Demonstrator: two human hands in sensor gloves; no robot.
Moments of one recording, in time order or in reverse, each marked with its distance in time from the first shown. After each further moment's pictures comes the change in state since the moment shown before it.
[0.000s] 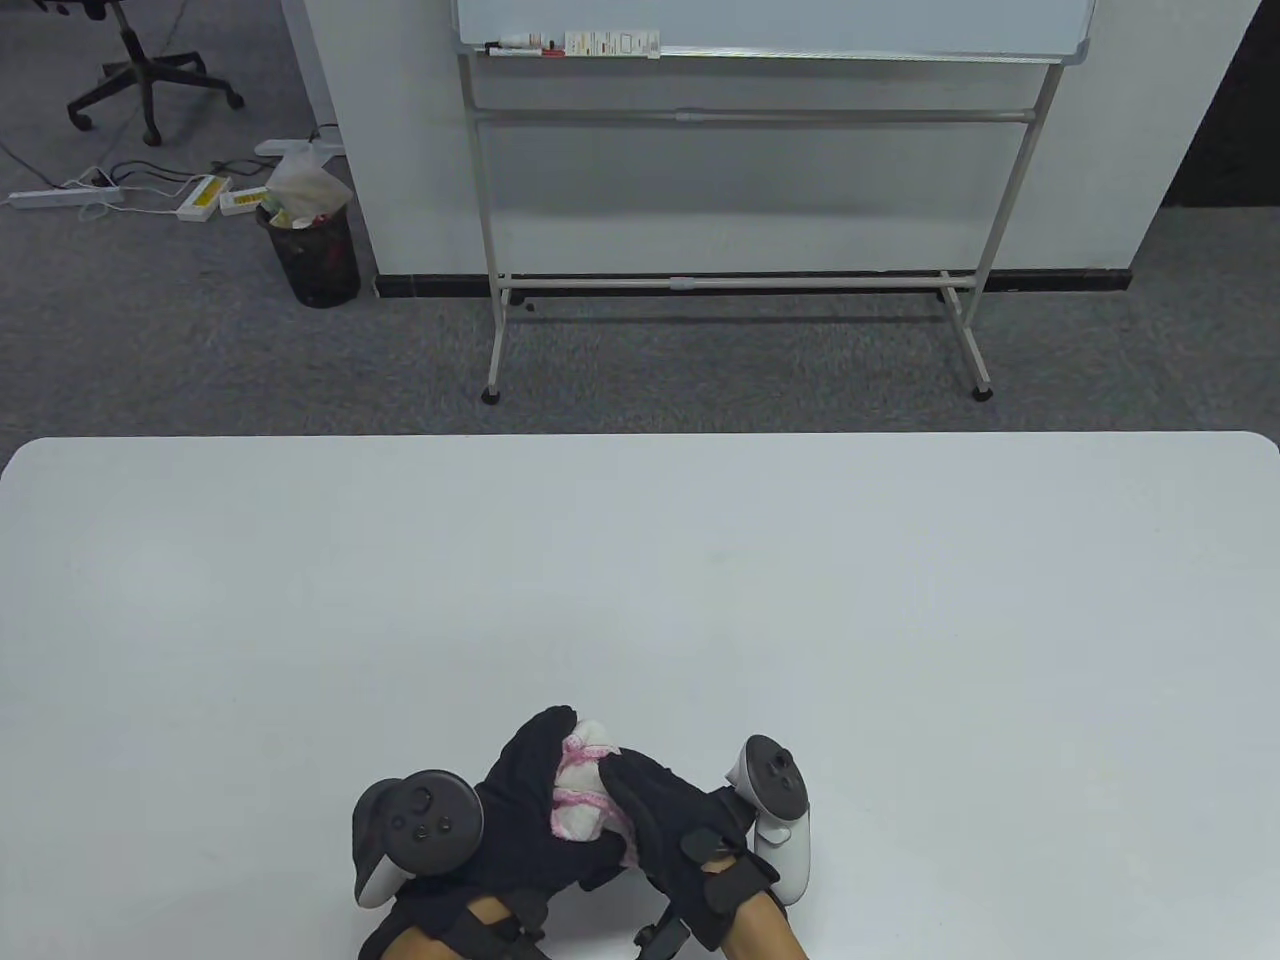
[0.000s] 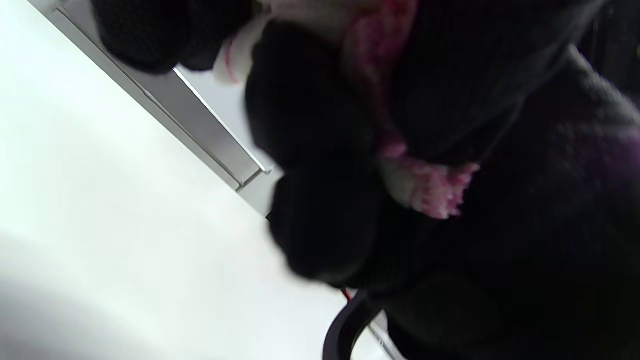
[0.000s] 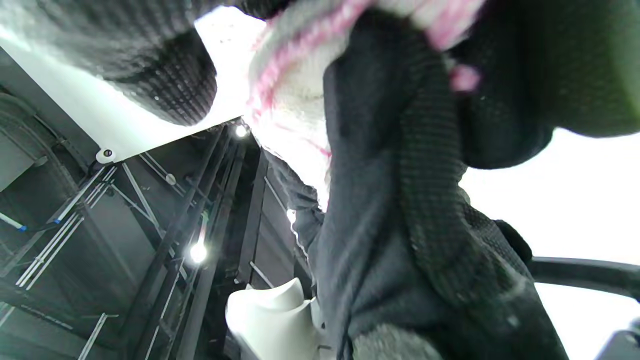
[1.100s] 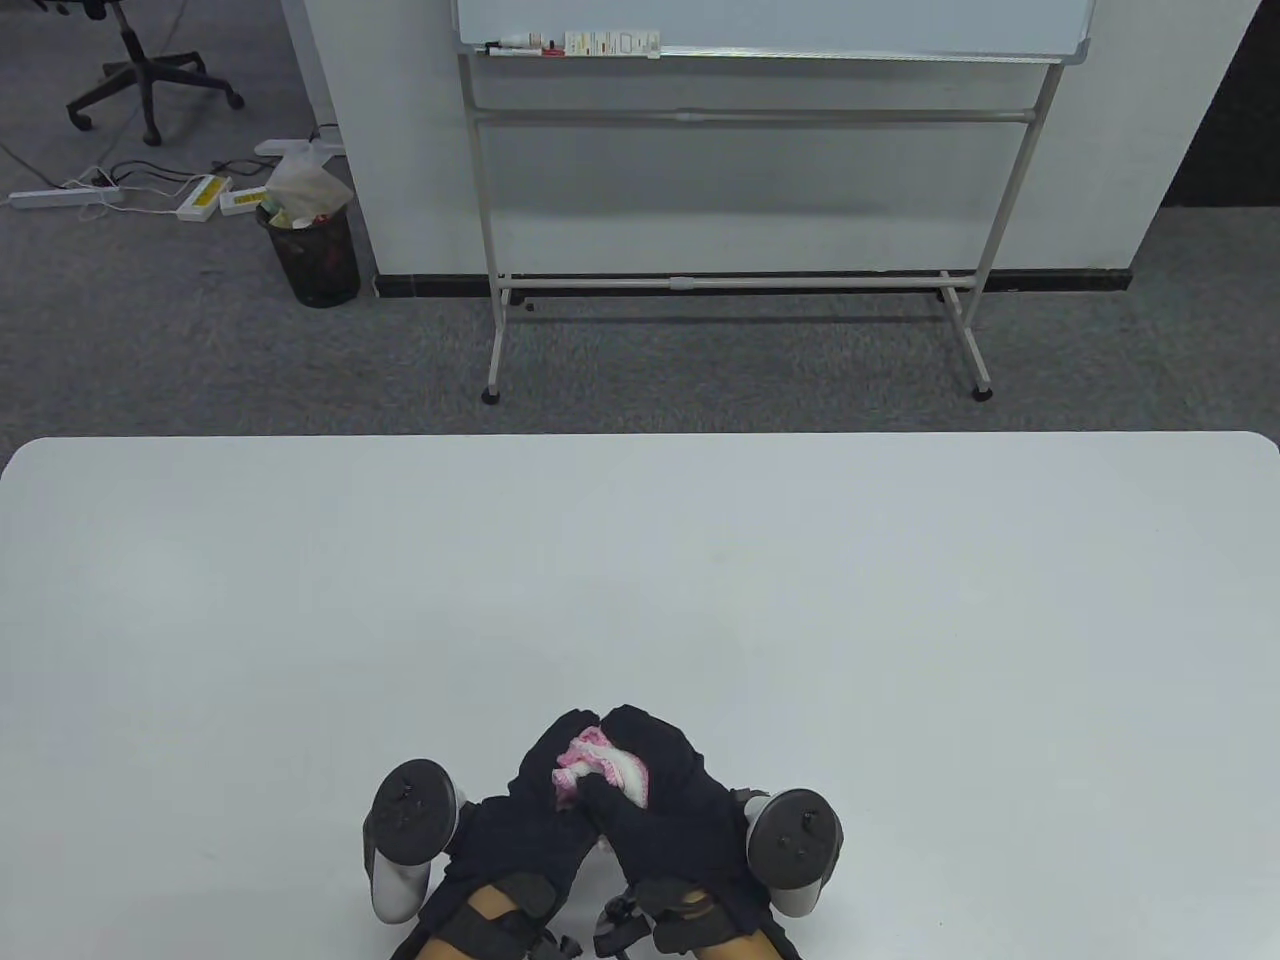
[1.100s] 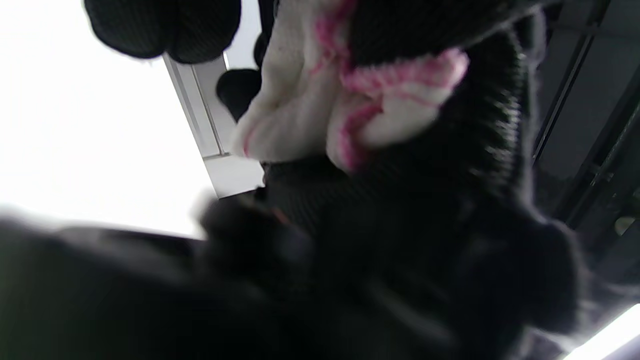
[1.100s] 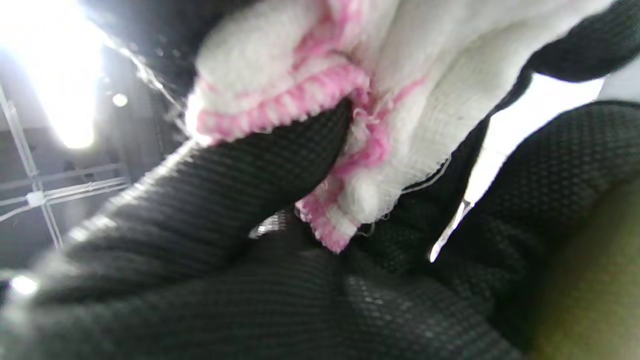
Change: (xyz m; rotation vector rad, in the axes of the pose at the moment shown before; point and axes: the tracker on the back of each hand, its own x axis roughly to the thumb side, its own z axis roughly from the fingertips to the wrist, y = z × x) left_hand 0.010 -0.022 0.001 0.003 0.074 0.493; right_hand 0.049 0.014 0.026 -0.362 -0.661 0.603
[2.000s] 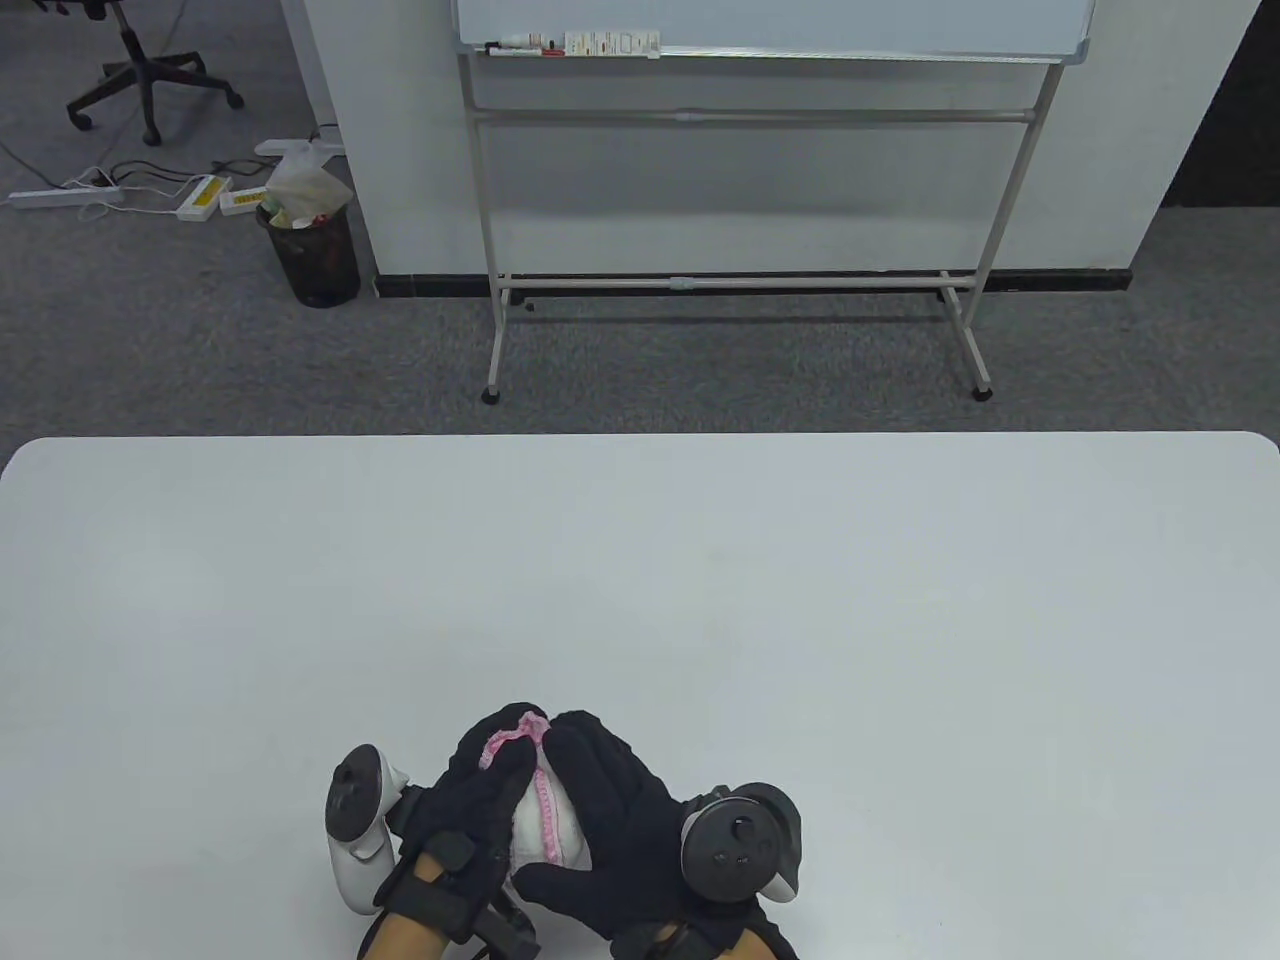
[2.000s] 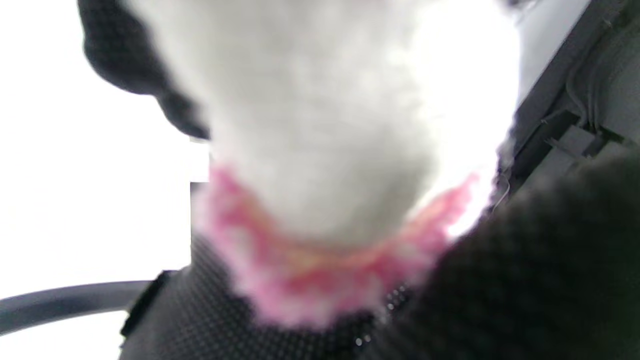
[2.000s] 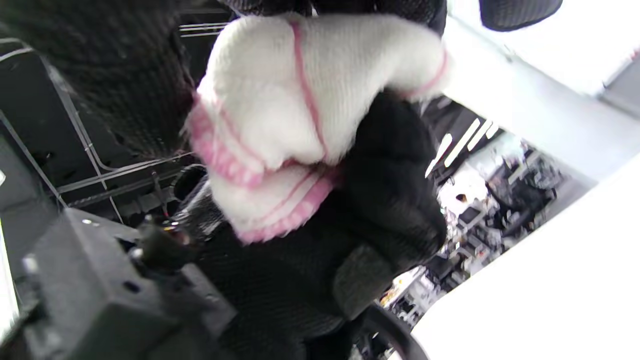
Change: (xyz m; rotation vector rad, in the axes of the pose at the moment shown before) left_hand -0.022 0.040 0.001 0.075 0.023 0.269; right_hand 0.012 0.026 0.001 0.396 -0.119 0.204
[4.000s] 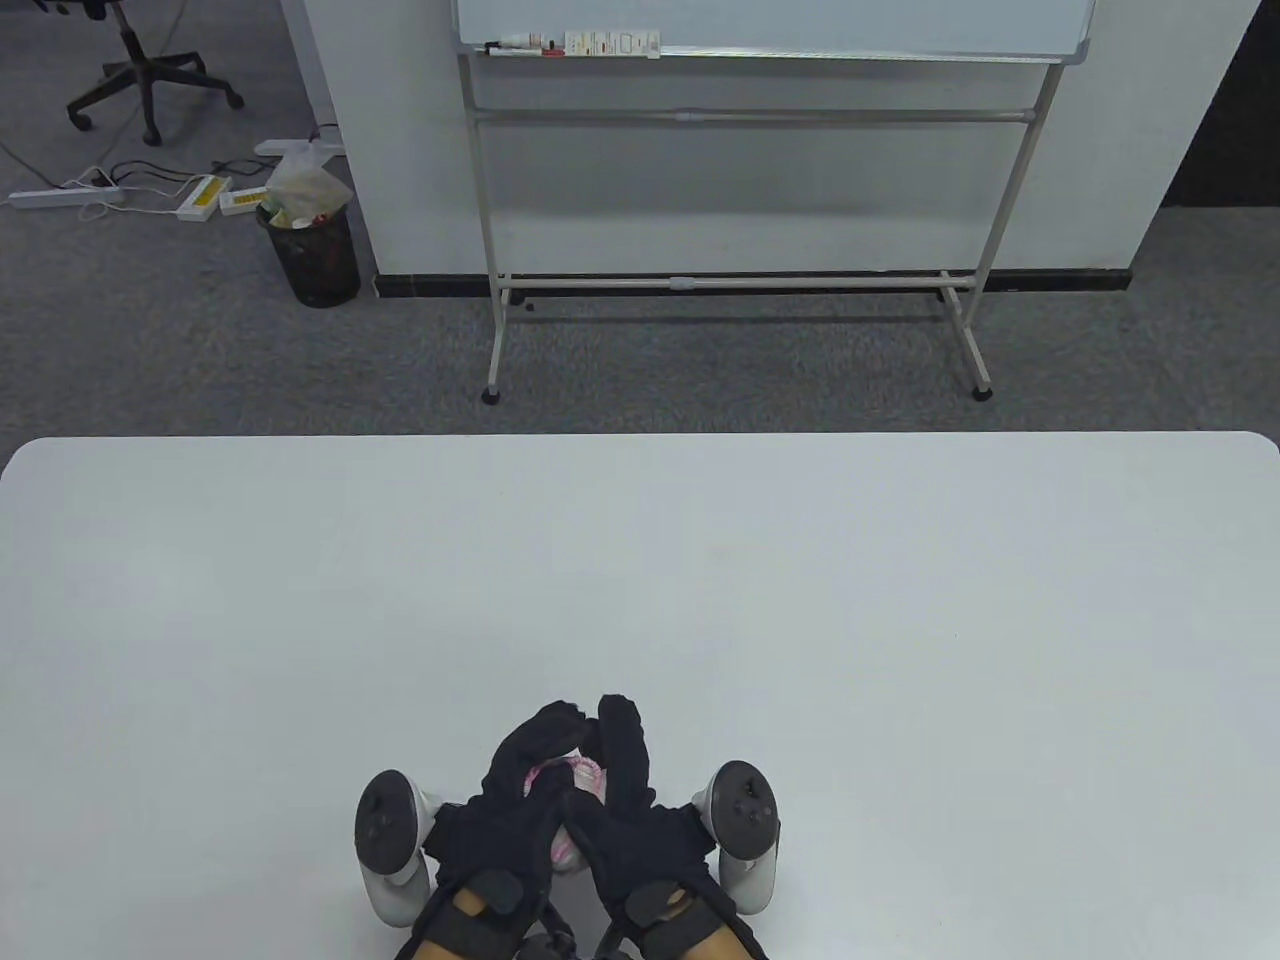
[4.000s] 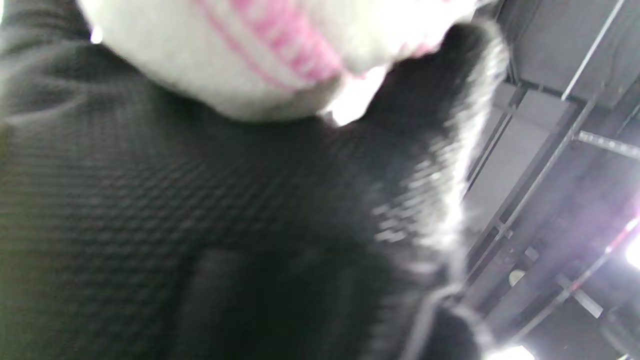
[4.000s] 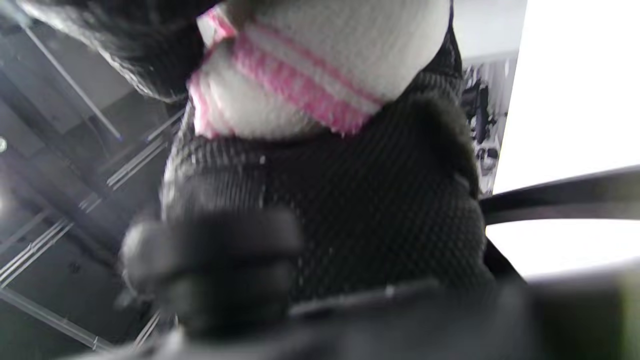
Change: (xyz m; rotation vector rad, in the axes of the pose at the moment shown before) left_hand 0.012 -0.039 0.004 -0.038 -0.182 -0.118; right_hand -0.034 0.030 0.007 0.001 0.279 -0.688
